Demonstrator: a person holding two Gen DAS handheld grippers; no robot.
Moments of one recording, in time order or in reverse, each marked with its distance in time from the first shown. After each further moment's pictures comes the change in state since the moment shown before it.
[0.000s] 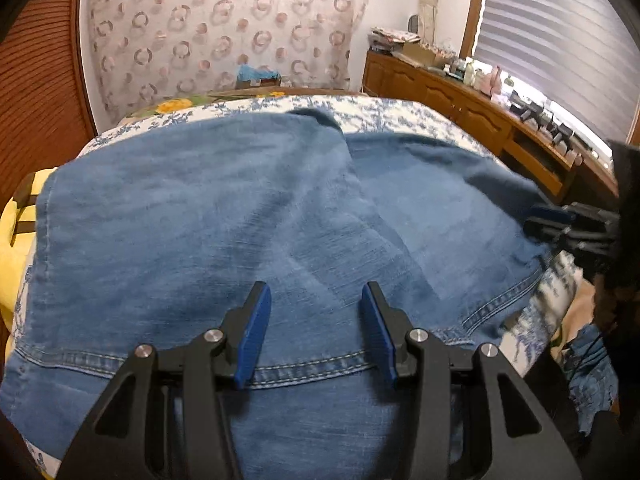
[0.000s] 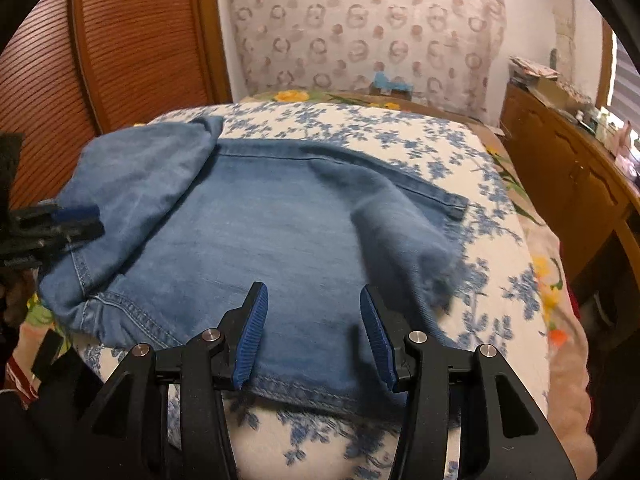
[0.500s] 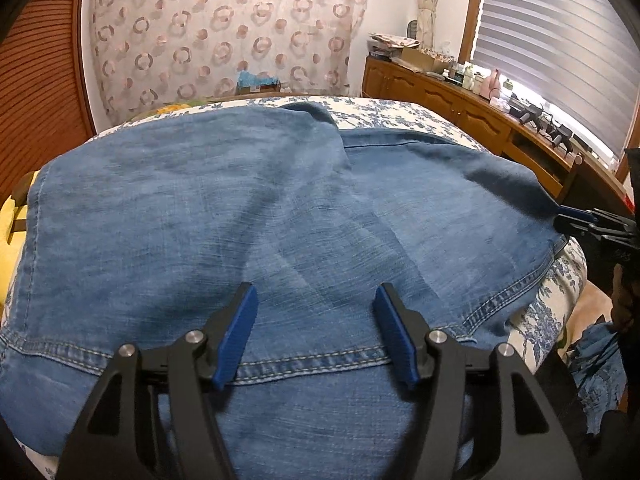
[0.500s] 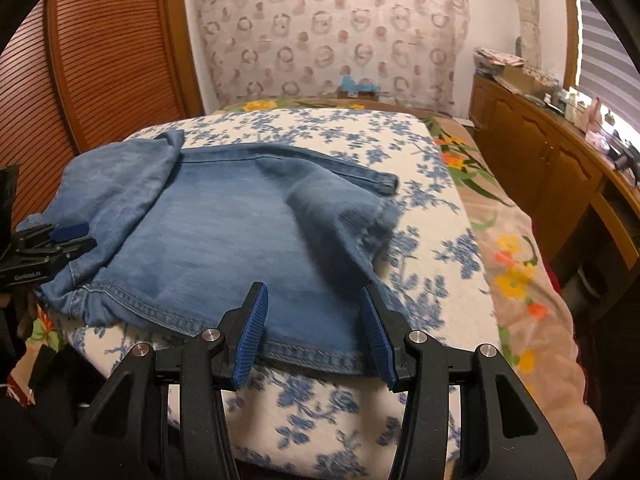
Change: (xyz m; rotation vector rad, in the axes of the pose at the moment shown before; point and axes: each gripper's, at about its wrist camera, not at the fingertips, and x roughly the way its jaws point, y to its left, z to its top) left arm 0.002 -0.004 -0.010 -0.001 -0.038 -0.004; right arm -0.031 -0.034 -0.022 0.085 -0.021 -0.068
